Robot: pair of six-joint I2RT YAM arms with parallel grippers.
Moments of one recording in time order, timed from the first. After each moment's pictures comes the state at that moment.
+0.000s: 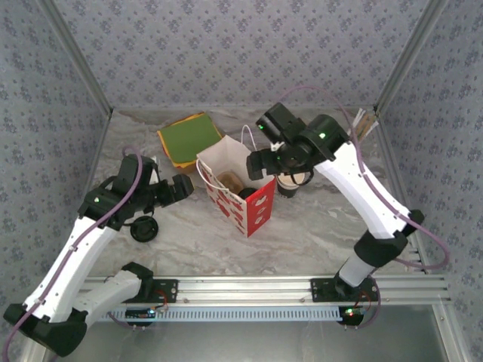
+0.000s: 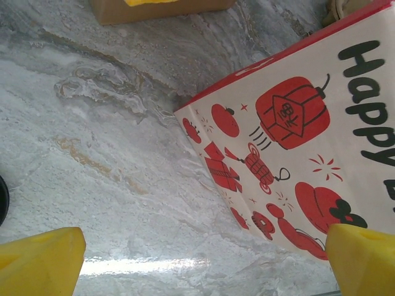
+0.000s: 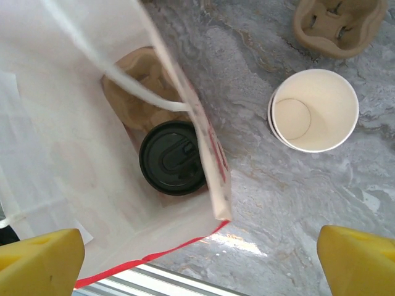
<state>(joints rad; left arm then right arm) -0.45 0.91 1.11 -1.05 0.08 -0.74 0.78 1.60 2.07 -1.56 0.12 0.53</state>
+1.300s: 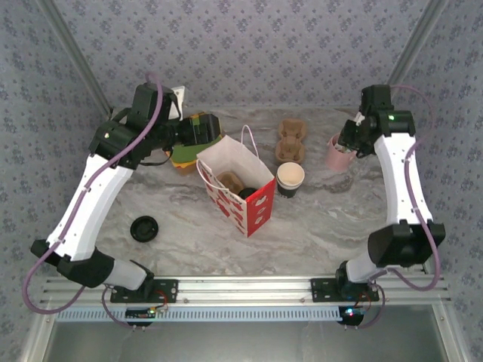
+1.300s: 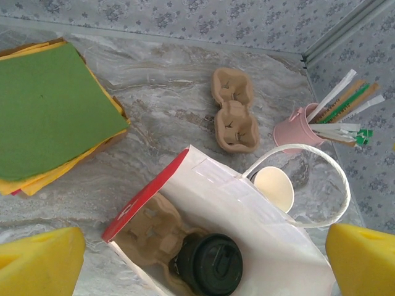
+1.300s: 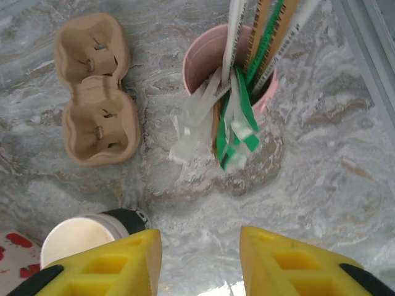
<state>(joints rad) -0.56 1.42 1.90 -1.12 0.04 -0.52 -0.01 1.54 1.75 -1.23 0.04 0.33</state>
